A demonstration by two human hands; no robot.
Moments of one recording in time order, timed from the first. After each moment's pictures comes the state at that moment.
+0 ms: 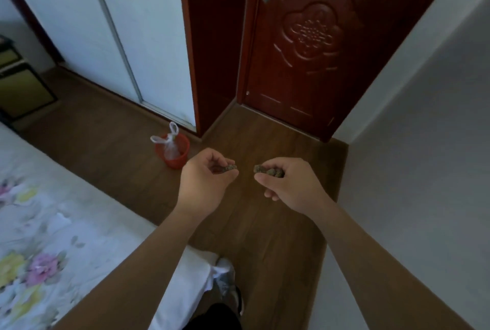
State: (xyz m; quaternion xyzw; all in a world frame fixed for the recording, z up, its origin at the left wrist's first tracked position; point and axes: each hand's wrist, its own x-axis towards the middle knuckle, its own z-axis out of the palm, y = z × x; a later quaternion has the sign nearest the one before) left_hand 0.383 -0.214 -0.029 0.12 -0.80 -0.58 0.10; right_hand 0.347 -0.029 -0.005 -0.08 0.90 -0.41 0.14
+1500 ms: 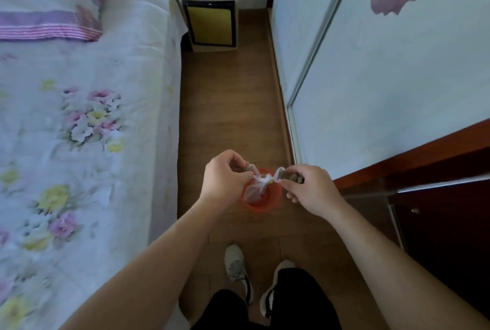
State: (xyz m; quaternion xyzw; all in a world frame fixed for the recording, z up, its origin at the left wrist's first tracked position) left_hand -0.077 -0.575 -0.166 0.58 -0.62 -0.49 0.18; right_hand -0.262 -0.483 -0.154 -0.43 0.78 -0.21 0.41
